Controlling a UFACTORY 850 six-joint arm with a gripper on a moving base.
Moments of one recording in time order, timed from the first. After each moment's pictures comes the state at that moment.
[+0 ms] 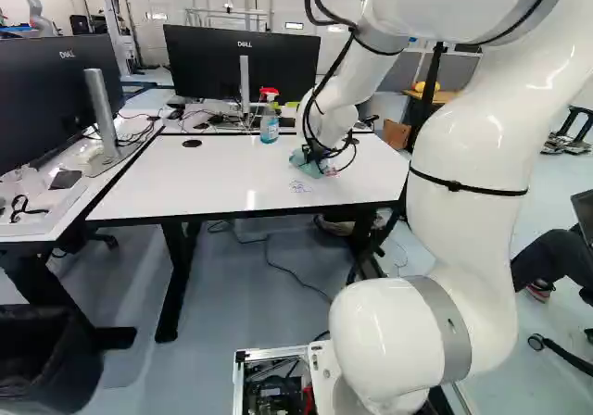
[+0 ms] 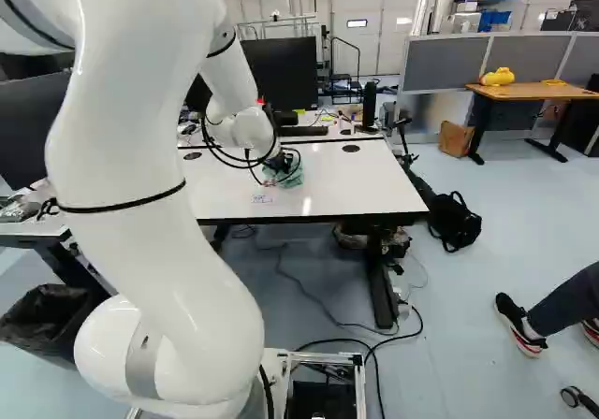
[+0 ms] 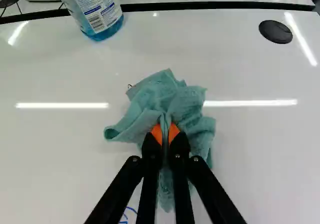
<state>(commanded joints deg) -0.4 -15.0 -48.9 0.0 7.6 0.0</state>
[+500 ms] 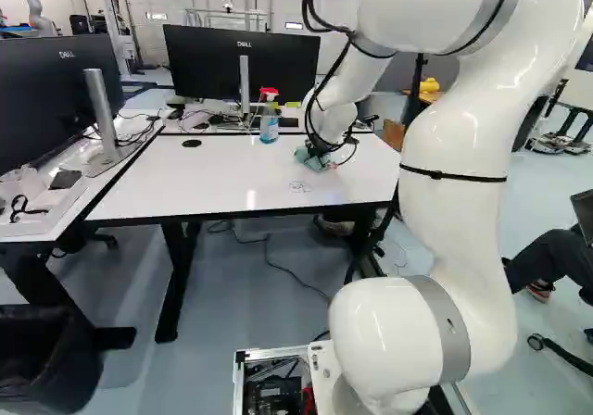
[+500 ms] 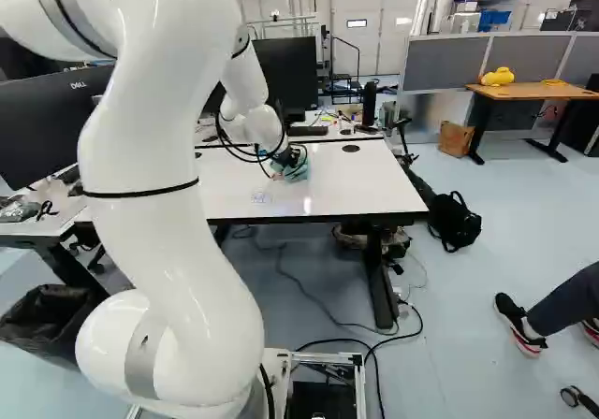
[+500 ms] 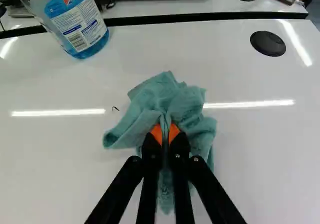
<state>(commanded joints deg) -1.6 -21.0 -56.4 0.0 7.6 0.0</state>
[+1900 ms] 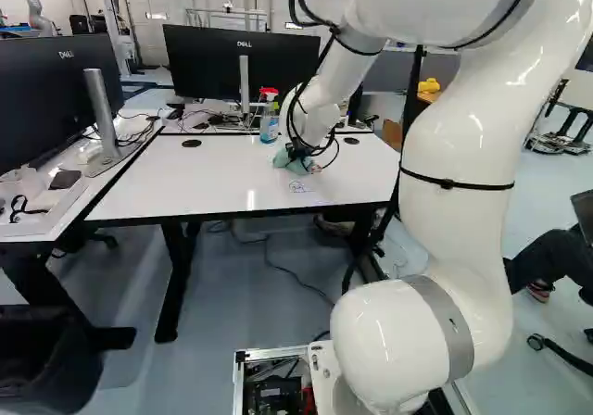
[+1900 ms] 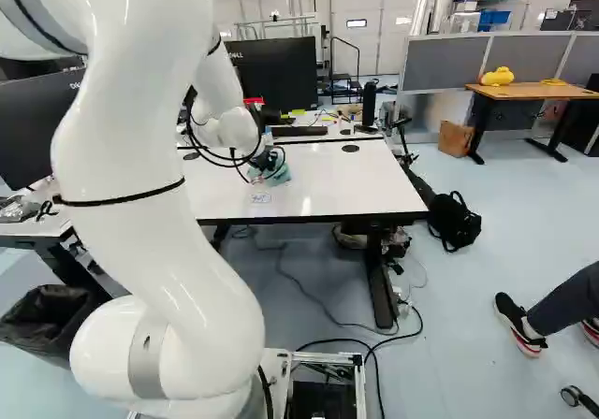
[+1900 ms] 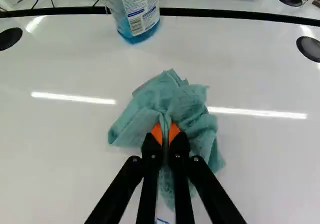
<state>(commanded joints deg) 6.2 -15.2 -49.3 0.0 7.6 0.0</state>
